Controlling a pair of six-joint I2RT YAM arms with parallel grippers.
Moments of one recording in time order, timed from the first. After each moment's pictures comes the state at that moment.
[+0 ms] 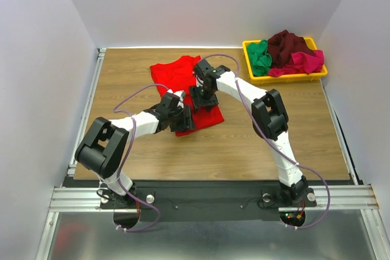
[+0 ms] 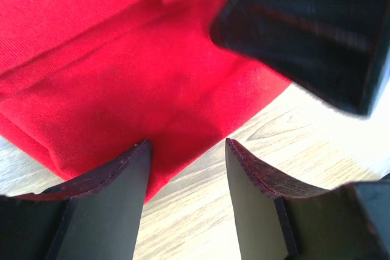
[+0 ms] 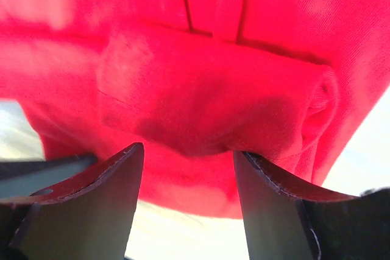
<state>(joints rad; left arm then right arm) -0.54 1.60 0.80 -0.07 0.21 -0.58 0.63 2.31 2.00 -0.93 -0.19 0.33</state>
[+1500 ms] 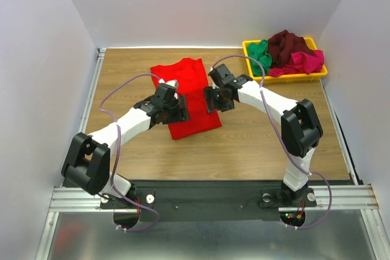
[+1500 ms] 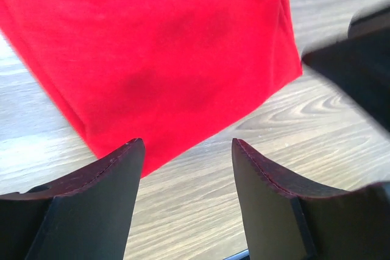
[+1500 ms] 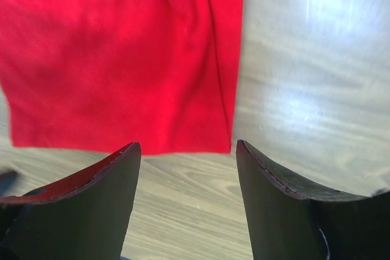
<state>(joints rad) -0.54 1.44 0.93 -0.35 0.05 -0.58 0.62 1.91 1.56 -0.71 0.03 0.39</state>
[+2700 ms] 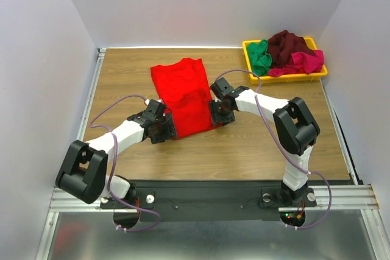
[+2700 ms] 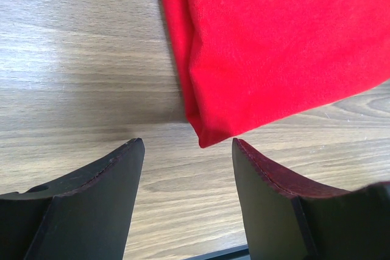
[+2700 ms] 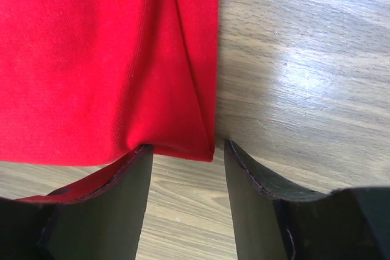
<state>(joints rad) -0.47 1.34 0.69 -0.40 0.03 -0.70 0.62 1.93 1.34 -0.61 0.01 0.42</state>
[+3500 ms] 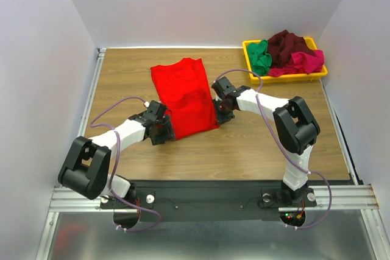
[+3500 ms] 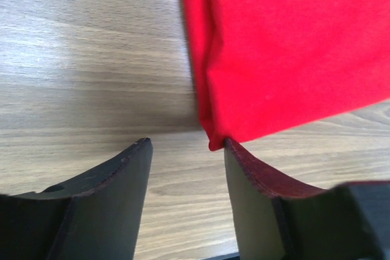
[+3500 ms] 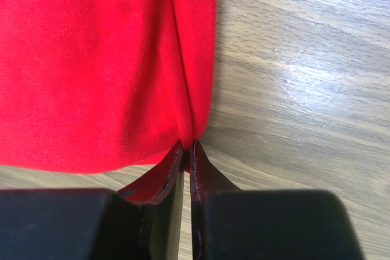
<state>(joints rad) -0.46 1.37 0.68 -0.39 0.02 -0.71 0.60 1.94 1.33 -0.57 -0.04 0.41</state>
